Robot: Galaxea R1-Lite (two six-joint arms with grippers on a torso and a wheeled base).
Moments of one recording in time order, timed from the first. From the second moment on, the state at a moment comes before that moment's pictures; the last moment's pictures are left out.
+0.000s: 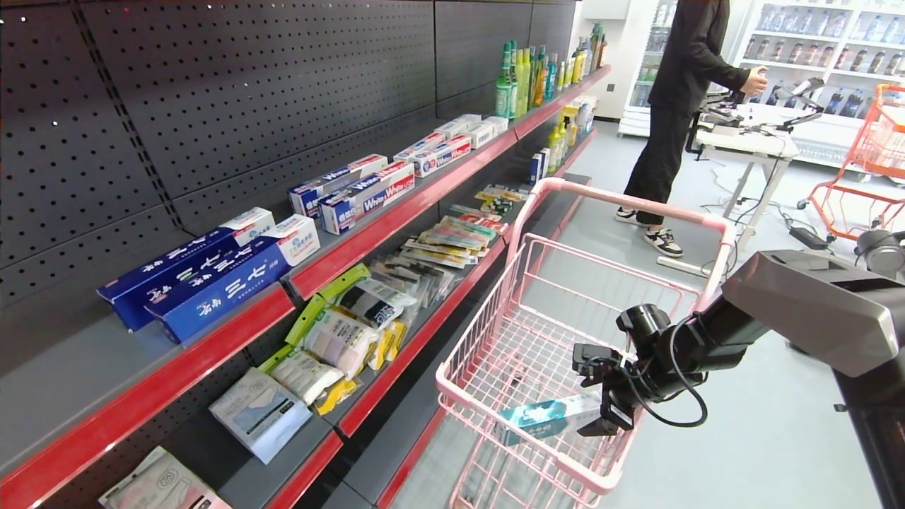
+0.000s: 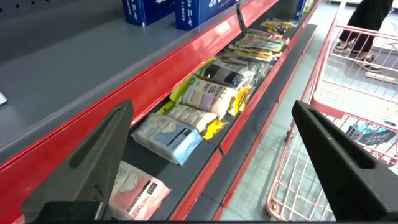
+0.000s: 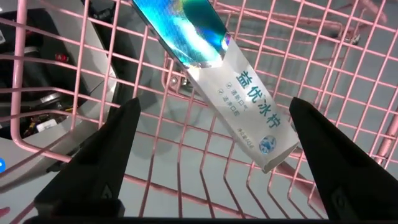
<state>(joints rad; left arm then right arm) 0.00 0.00 0.00 0.00 0.00 0.00 0.11 2.49 -1.20 -0.05 0.44 -1.02</state>
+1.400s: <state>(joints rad) 0.00 0.00 0.00 0.00 0.00 0.00 0.13 2.49 -1.19 -0.05 0.40 -1.03</state>
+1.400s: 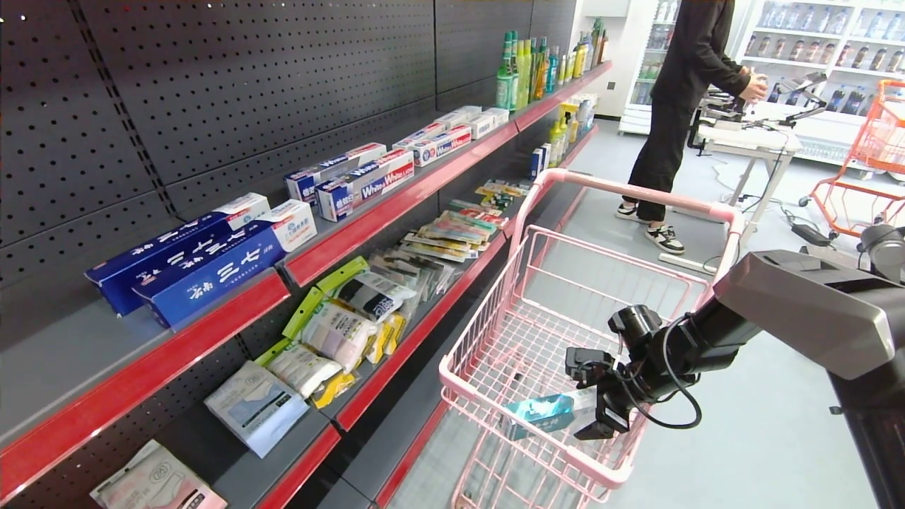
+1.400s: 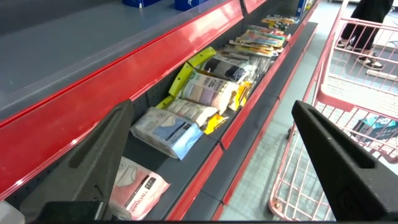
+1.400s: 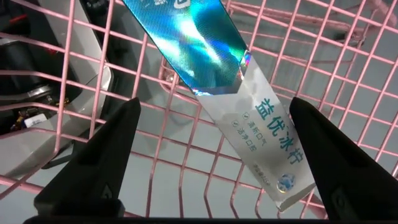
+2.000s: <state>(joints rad) 0.00 0.00 0.00 0.00 0.00 0.00 0.13 2.49 -1.19 -0.05 0.43 -1.00</state>
